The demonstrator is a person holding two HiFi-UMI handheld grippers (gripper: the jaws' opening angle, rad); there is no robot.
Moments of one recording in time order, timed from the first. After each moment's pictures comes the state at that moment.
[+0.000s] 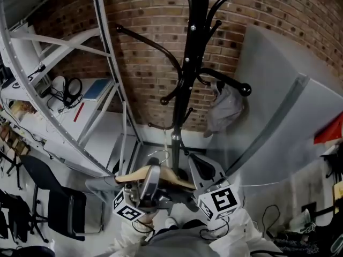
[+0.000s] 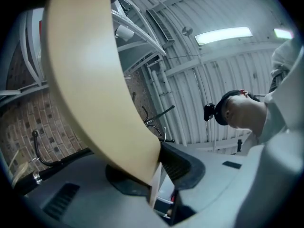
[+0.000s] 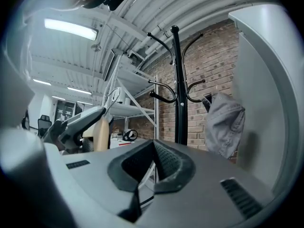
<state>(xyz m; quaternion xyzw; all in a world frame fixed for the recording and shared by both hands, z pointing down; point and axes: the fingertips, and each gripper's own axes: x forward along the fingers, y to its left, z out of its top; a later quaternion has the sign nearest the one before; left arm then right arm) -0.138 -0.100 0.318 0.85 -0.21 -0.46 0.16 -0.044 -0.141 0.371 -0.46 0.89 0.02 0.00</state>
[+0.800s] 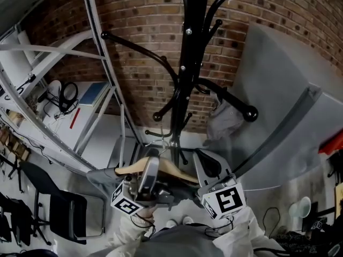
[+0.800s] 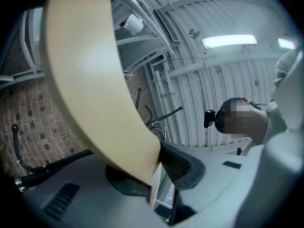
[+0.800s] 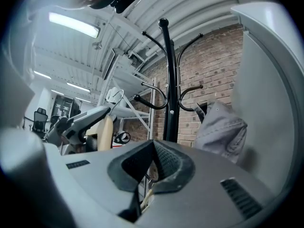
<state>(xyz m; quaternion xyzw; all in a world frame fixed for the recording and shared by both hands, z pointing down) -0.126 -0.167 0.296 0.84 -0.18 -0.48 0.17 -0.024 -0.194 0.344 -0.47 0.88 0.06 0.01</state>
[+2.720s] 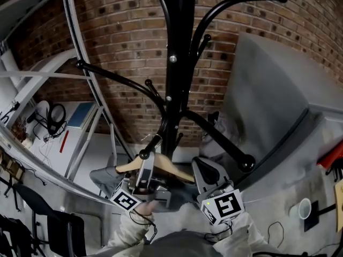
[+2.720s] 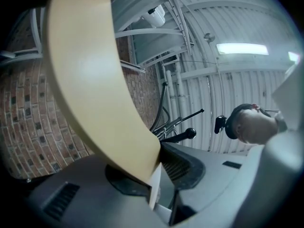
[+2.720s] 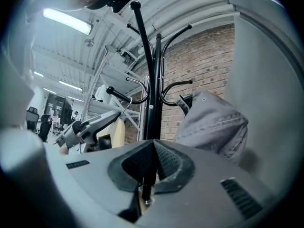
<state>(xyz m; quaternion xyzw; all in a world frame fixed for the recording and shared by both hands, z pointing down) -0.109 -0.279 0.299 0.83 -0.16 -0.49 0.21 0.007 -0.261 0.346 -0.51 0.86 0.05 0.01</state>
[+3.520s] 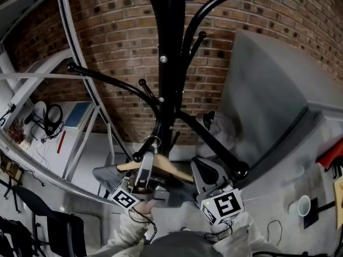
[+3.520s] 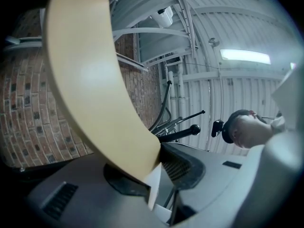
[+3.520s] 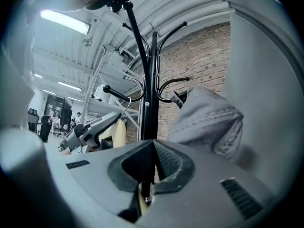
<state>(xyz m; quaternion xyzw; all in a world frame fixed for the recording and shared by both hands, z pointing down) -0.100 -0.283 0.311 0.82 -0.12 -0.50 0.24 0.015 -0.262 0.354 -0.51 0.86 0.04 0.00</state>
